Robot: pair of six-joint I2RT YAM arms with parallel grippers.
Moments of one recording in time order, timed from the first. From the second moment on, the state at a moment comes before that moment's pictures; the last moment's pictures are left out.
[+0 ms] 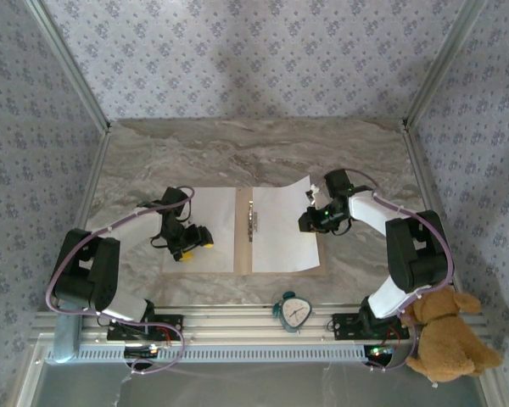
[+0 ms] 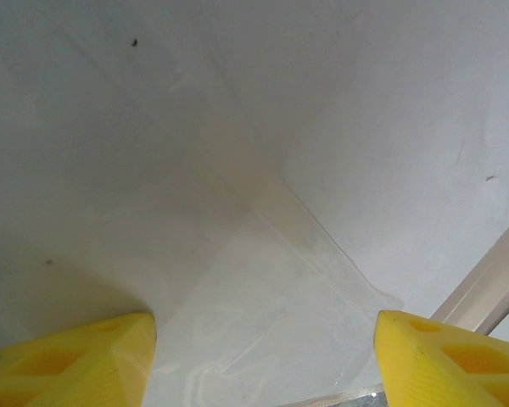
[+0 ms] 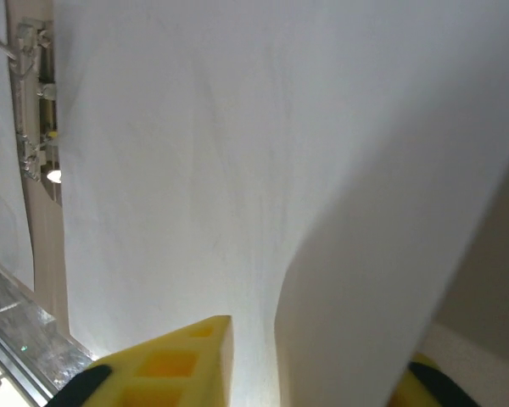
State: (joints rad) left arm -0.32 1.48 0.75 -0.69 0.37 -0.66; right arm 0.26 1.61 0.91 -0.59 -0.53 0.14
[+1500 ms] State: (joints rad) left arm -0.32 1.48 0.75 -0.69 0.37 -0.66; right arm 0.22 1.55 1.08 -0.90 -0.35 0.15
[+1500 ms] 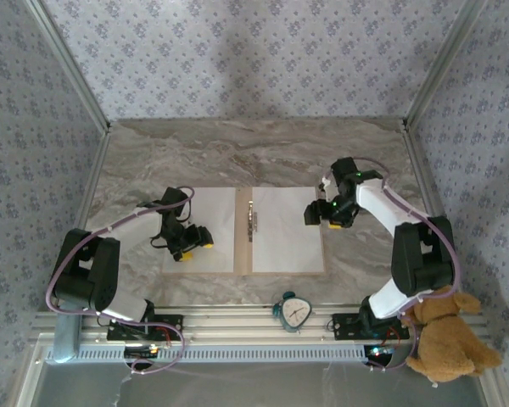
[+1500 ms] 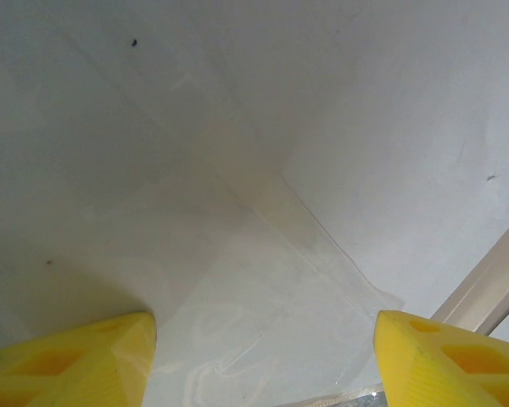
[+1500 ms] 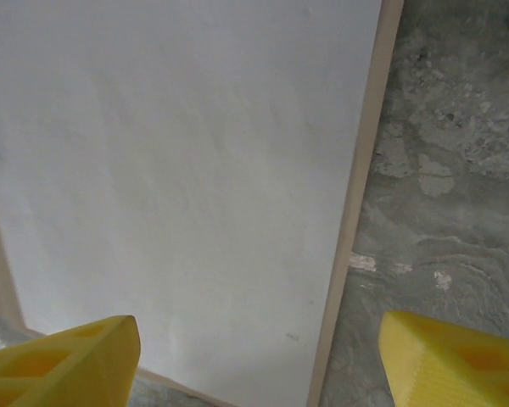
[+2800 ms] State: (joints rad) left arm -0.49 1.66 1.25 -0.56 0.38 -0.50; right arm 0.49 1.25 0.72 -0.45 -0.45 0.48
